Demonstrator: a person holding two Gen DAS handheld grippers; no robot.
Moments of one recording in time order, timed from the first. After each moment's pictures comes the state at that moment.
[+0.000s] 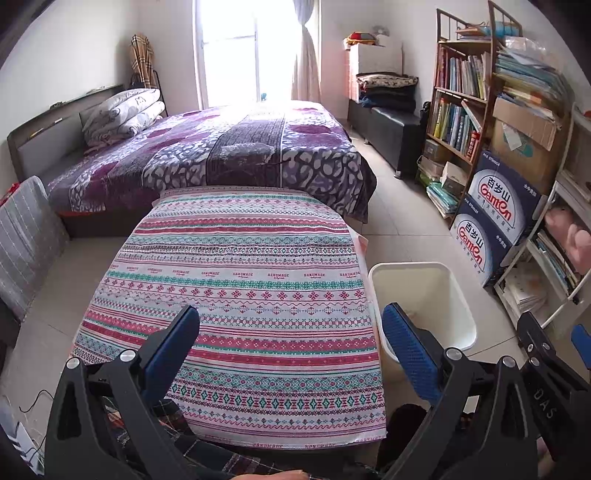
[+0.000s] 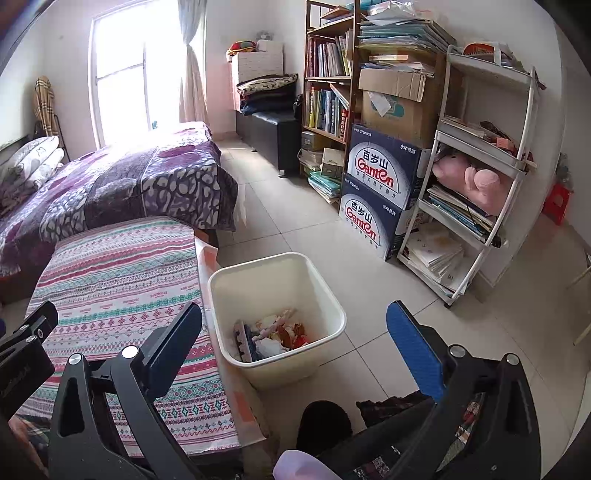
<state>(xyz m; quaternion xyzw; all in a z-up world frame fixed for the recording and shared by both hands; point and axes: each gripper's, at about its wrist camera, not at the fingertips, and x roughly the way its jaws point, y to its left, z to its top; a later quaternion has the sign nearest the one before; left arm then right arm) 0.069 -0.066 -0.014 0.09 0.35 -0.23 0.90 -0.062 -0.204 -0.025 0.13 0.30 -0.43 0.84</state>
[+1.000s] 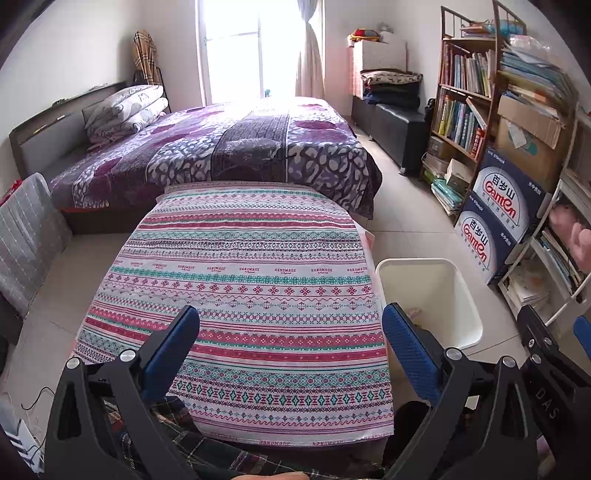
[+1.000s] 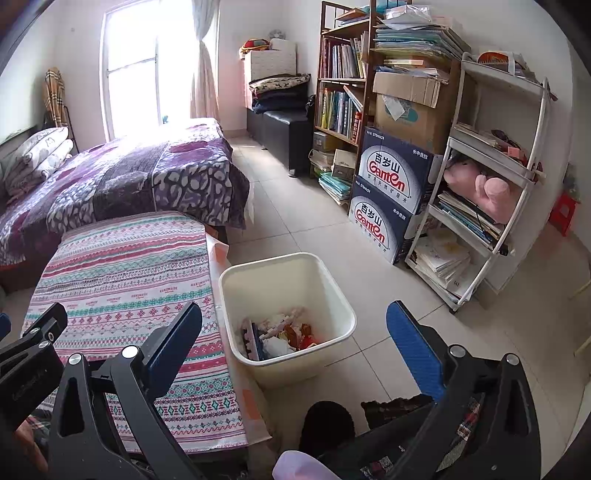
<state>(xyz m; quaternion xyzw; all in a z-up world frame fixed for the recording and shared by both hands) 0.072 -0.064 -0.020 0.10 0.35 -0.22 0.90 -0.051 -0.195 -0.023 0.12 0.31 -0.41 0.85</state>
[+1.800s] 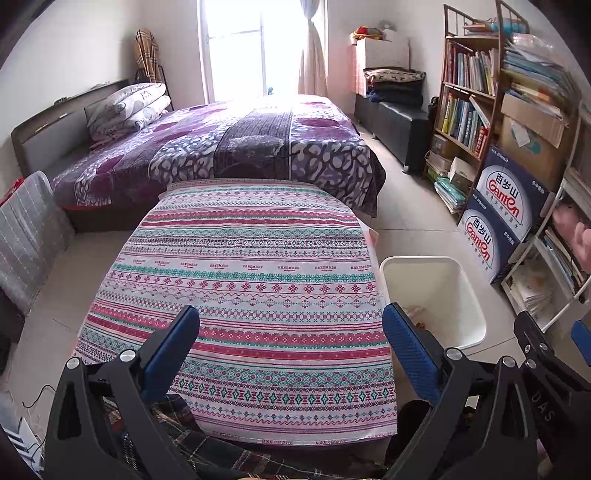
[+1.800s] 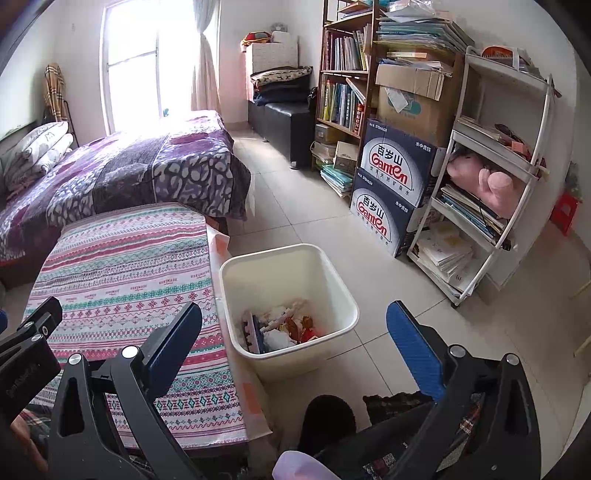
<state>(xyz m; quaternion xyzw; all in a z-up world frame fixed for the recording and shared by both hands) 0.072 -0.059 -0.025 0.10 0.36 -0.22 0.90 -0.051 -0.201 -0.032 0.12 0.32 -0.40 0.85</state>
